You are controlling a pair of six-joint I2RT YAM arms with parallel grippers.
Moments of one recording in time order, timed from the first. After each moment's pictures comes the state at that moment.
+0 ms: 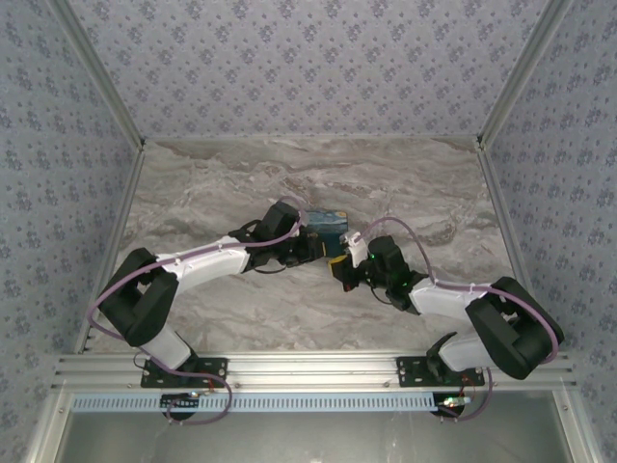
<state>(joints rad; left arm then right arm) -0.77 1.59 0.94 -0.14 0.33 -0.92 0.63 1.35 0.39 0.45 -0.34 0.20</state>
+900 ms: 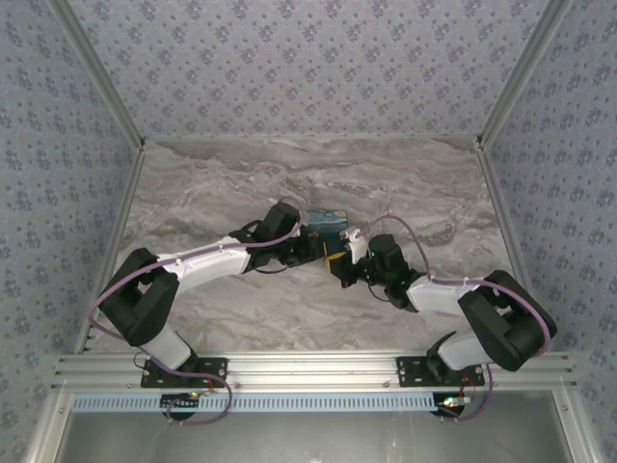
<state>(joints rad) -0.78 1.60 0.94 -0.12 0.32 -0.94 0.61 1.40 0.39 0.55 -0.38 0.27</state>
